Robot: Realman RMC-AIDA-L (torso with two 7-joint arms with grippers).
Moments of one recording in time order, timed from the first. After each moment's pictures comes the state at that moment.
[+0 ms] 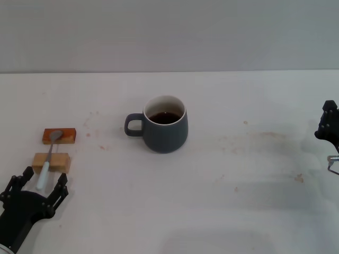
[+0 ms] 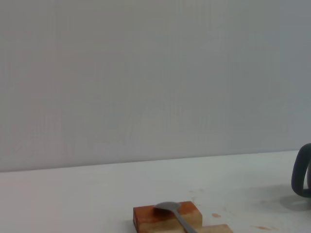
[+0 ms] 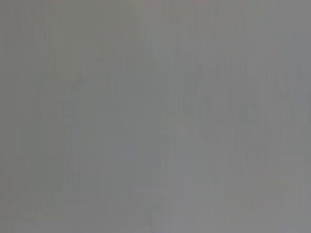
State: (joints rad) left arm -0.06 -2.08 -0.97 -0.30 2.74 1.13 -0.15; right arm 0.42 2.08 0.61 0.25 -1.96 -1.05 0.02
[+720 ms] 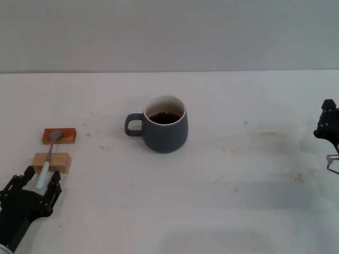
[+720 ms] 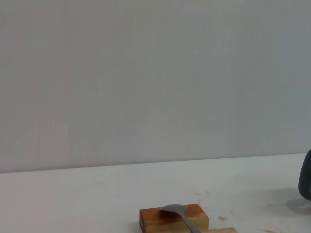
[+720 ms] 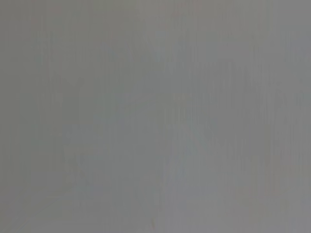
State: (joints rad) left arm -0.06 -2.08 -0.96 -0.31 2.72 1.13 -0.15; right arm 0.43 2.08 0.61 0.25 -1.96 -1.05 0.02
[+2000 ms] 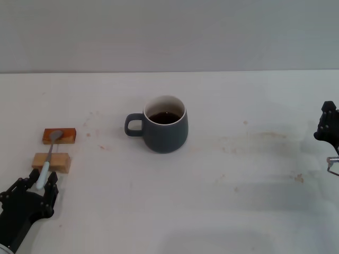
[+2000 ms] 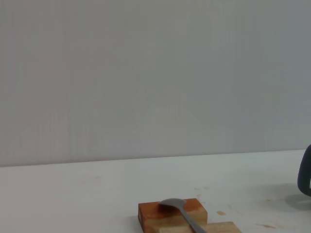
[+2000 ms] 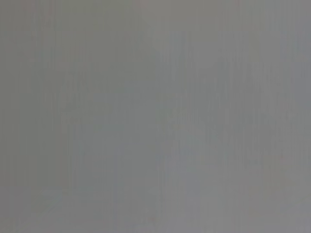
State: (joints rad) left arm -0.06 -2.08 -0.96 -0.31 2.72 1.12 -0.16; right arm 0.42 2.08 0.60 0.25 -1.97 -1.06 0.02
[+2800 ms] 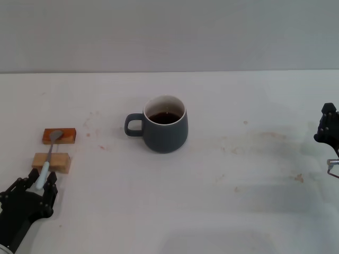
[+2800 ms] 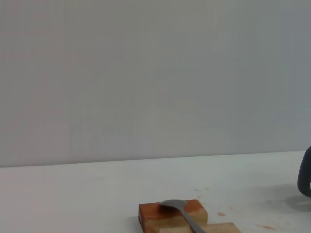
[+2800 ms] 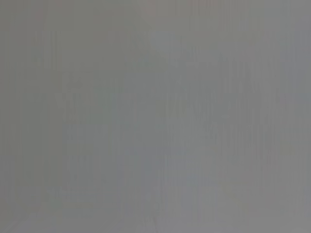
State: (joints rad) left arm -0.05 -2.08 -0.96 -0.31 2.72 1.12 -0.16; right arm 0.41 2.08 0.59 0.25 -1.97 -1.06 0.02
